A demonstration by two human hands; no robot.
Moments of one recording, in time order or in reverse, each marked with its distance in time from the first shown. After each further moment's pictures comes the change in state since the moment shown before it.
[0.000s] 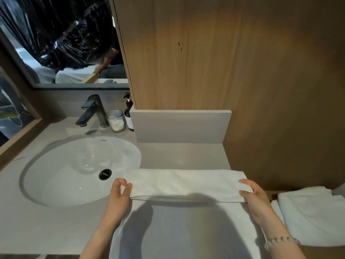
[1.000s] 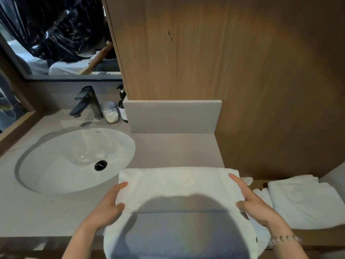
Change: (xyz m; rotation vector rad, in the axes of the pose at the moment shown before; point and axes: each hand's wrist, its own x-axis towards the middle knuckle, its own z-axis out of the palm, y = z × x) left_hand -0.023 -0.031 -0.038 0.440 -0.473 -0.037; right_hand -0.032 0.021 -0.045 -0.471 -0.483 -0.100
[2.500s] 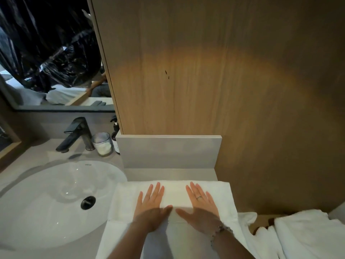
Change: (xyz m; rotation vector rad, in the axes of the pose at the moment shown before) left_hand 0.138 0.092 0.069 0.821 0.035 0.224; right_hand 0.139 -0.067 0.070 -0.977 0.299 -0.295
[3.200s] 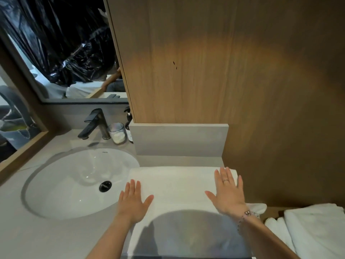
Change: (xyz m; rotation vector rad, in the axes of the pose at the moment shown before) left_hand -0.069 -0.044 -0.011 -0.083 -0.036 -0.341; right_hand -0.026 0.033 -0.037 -0.182 -0.051 0.126
